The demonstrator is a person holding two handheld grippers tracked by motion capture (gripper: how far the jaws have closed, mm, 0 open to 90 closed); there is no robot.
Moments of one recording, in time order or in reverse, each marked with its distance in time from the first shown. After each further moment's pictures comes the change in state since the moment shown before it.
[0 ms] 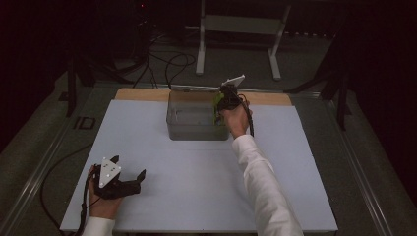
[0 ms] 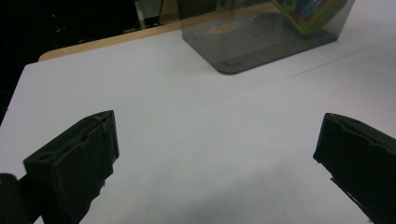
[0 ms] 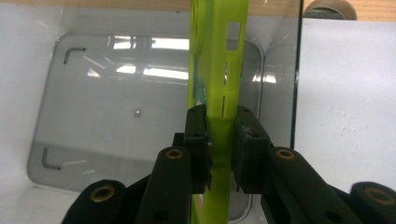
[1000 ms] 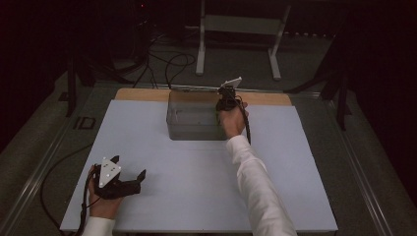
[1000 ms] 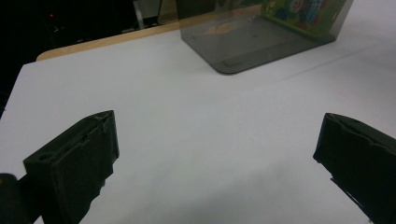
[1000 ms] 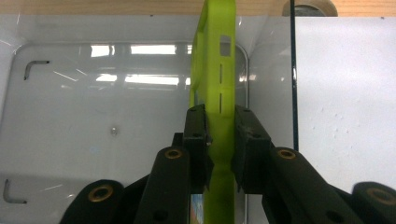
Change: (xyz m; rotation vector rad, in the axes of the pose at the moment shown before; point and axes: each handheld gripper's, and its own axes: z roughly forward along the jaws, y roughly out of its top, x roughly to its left) left arm 0.000 0.000 0.000 0.000 -0.004 -0.003; right arm 0.004 0.000 0.018 -0.015 -0.088 0.040
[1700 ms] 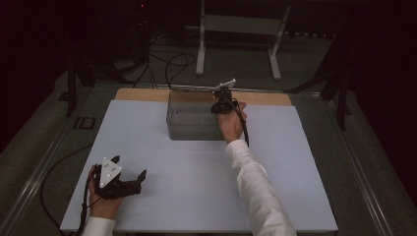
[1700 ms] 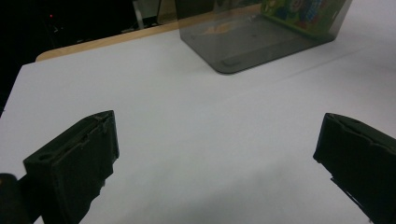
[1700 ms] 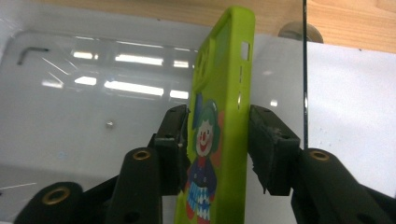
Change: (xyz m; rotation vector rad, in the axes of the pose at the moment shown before) left arm -0.001 0.000 0.001 0.001 -0.002 0.006; right arm 0.013 -0.012 -0.008 -0.086 -0.058 -0.121
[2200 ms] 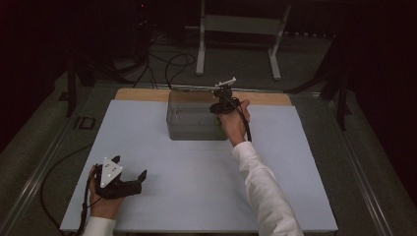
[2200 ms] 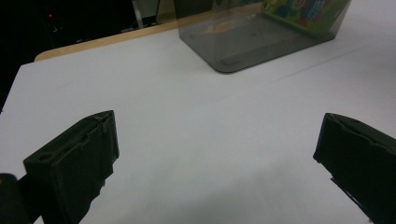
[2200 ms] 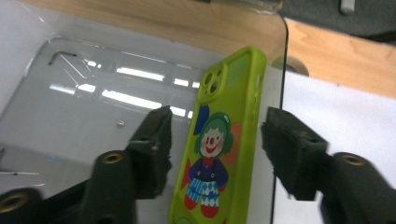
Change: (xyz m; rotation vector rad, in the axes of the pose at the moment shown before) left arm -0.001 0.000 0.001 0.004 0.000 0.003; right arm -0.001 -0.003 -0.026 -0.100 0.009 -0.128
